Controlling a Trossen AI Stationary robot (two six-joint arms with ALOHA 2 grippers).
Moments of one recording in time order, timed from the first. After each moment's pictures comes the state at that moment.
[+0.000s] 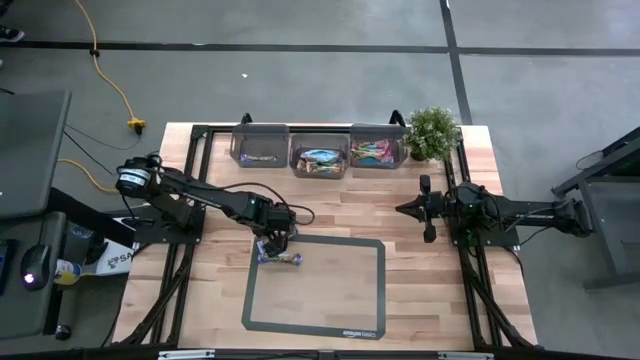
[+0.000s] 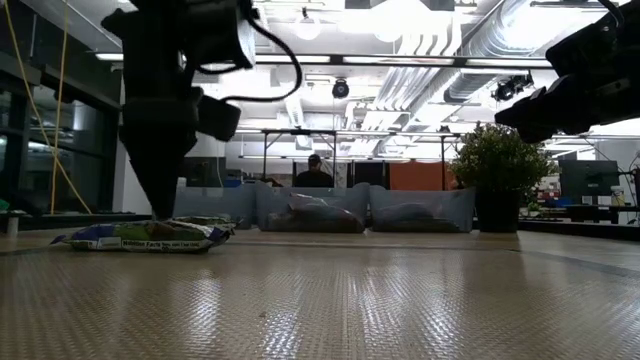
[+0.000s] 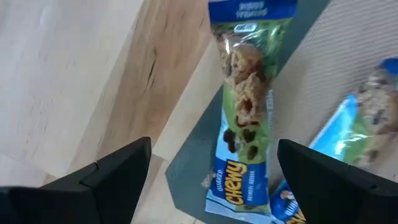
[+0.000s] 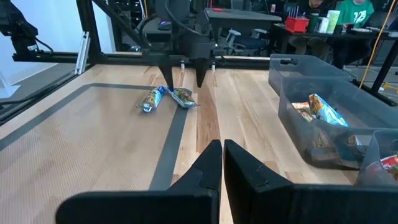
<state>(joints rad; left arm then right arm) -0.13 1.59 0.93 -0.73 -0.06 -0.61 -0.12 0.21 0.01 0.06 -0.12 -0.04</state>
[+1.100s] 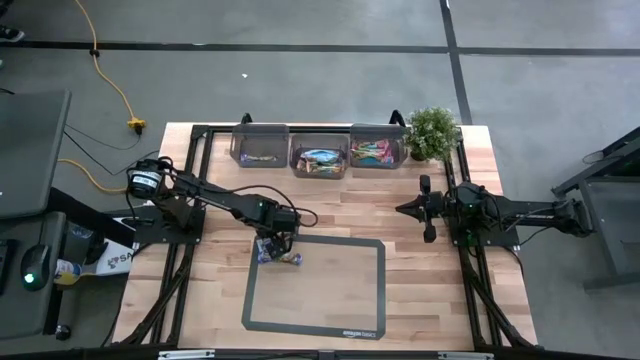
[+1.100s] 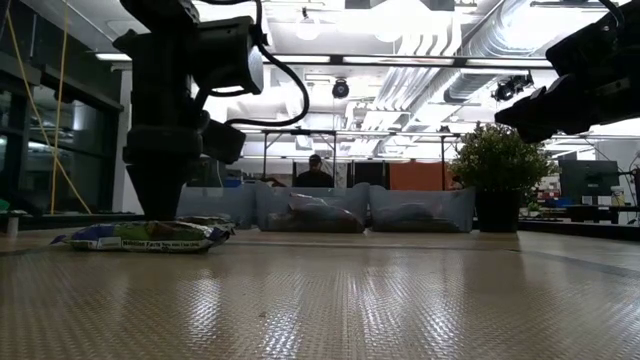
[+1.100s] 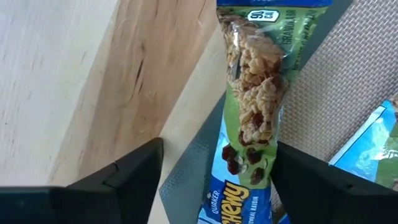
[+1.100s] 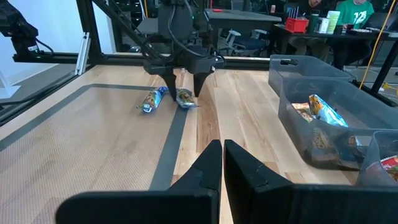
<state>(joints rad) -0.12 1.72 0.93 -0.67 0.00 -0.60 -0.12 0.21 0.01 0.07 -0.12 -0.04</state>
